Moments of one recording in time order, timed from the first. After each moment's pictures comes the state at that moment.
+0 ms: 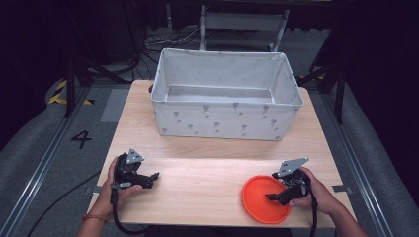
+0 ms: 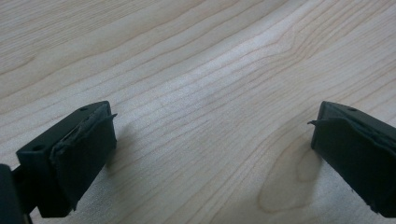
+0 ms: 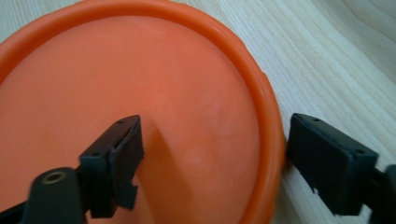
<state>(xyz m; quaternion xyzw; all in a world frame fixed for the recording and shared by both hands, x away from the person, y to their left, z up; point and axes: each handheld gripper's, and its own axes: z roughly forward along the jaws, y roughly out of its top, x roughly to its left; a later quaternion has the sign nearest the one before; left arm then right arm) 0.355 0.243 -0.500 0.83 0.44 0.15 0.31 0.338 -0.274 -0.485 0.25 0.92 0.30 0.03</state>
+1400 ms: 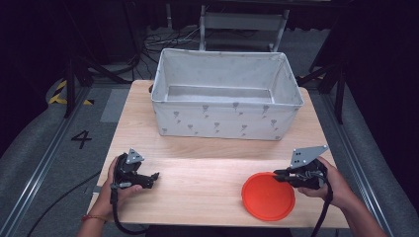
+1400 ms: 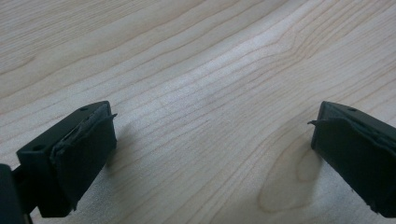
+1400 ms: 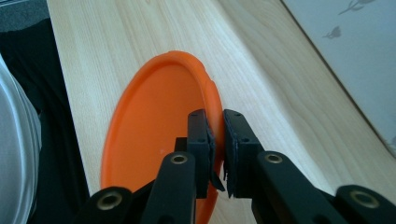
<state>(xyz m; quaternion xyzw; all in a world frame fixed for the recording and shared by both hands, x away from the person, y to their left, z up) 0.355 0.244 -0.500 0.83 0.44 0.15 0.31 0.327 -0.272 -0.385 0.19 0.93 0.32 0.07</state>
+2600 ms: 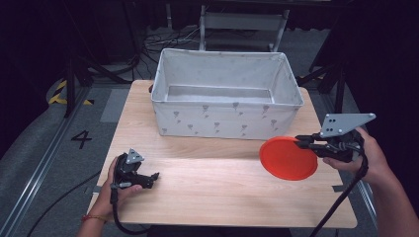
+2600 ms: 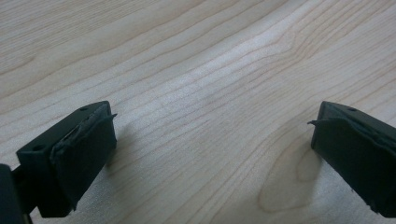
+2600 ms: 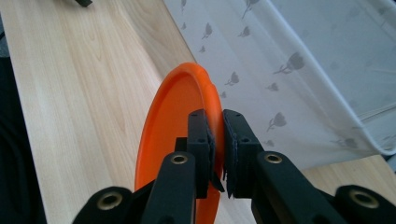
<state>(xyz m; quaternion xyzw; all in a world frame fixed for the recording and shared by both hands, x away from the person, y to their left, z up) 0.355 0.244 -0.500 0.83 0.44 0.15 0.31 0.340 -0.294 -0.275 0.18 0.91 0.33 0.19</state>
